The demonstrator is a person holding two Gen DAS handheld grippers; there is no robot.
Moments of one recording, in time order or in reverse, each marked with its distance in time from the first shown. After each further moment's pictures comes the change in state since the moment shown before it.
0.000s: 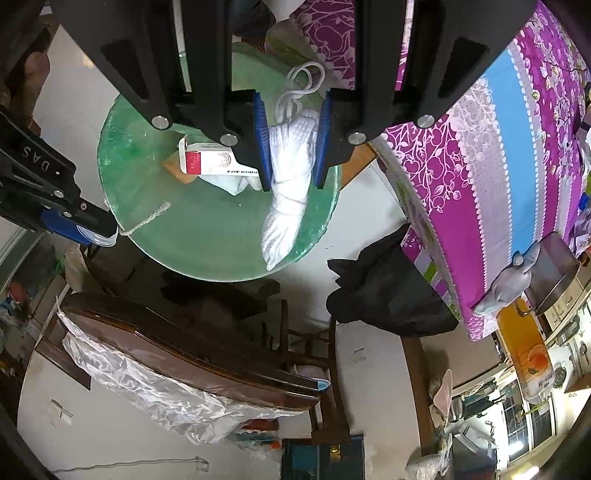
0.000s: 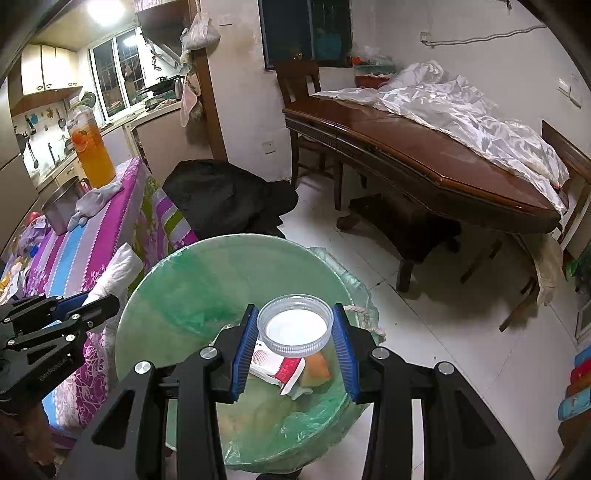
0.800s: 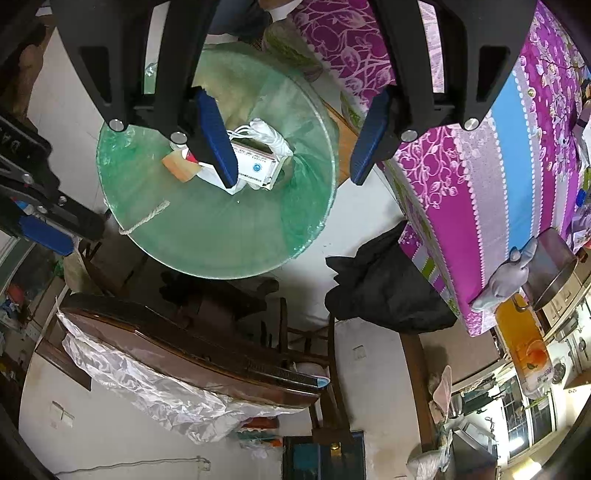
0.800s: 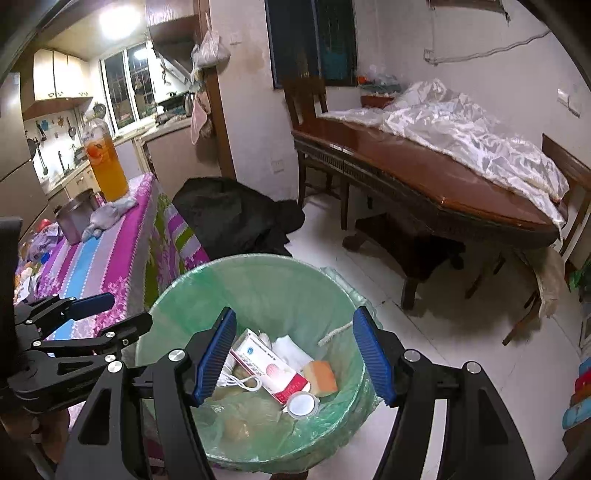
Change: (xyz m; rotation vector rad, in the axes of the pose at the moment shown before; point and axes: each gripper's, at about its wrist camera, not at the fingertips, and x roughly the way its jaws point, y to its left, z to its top) left arm -0.003 -0.001 0.001 0.007 -0.012 0.015; right arm -0.034 0.013 0.003 -0.012 -0.095 0.027
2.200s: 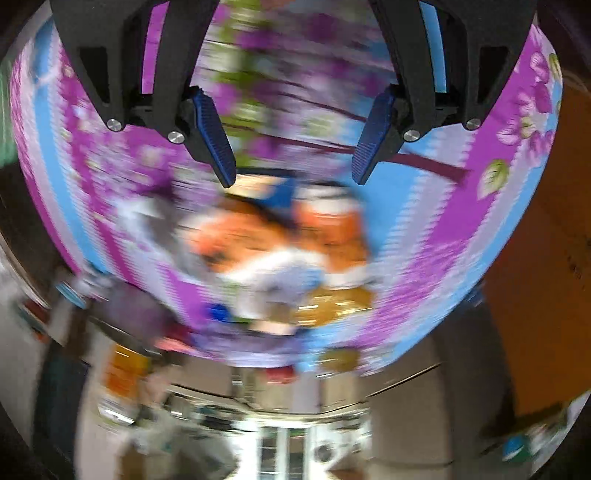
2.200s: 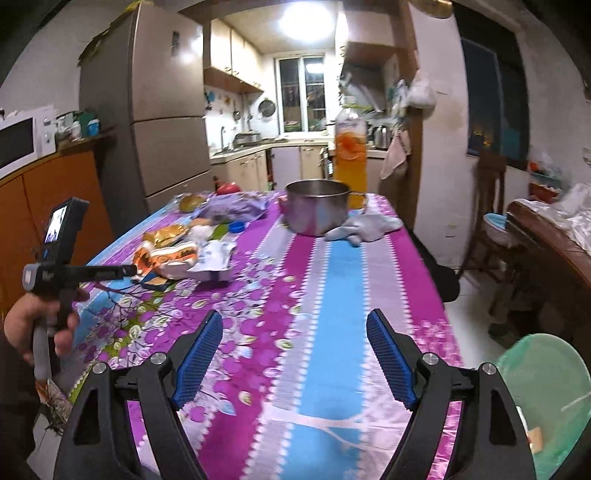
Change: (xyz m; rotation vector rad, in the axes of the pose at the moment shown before) left arm -0.167 0.451 -0.207 -0.680 -0.060 0.519; right arm -0.049 0.381 -0.053 -0.396 -0.142 0.507
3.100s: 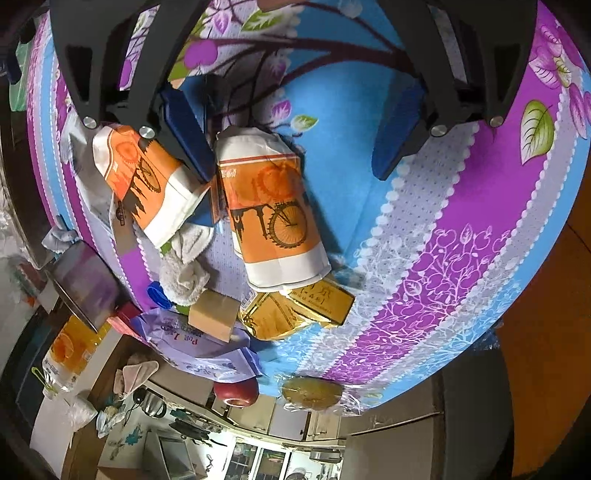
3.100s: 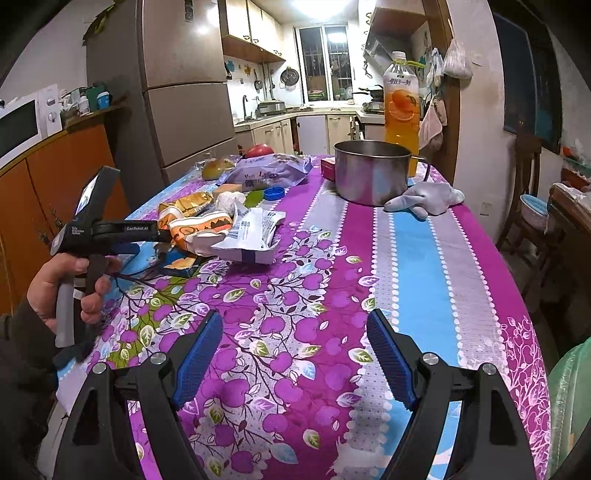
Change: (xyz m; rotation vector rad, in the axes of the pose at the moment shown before) left arm 0.081 0.037 0.043 -0.118 0.096 -0.097; right arm 0.095 0.038 0.002 -0.007 0.126 0.100
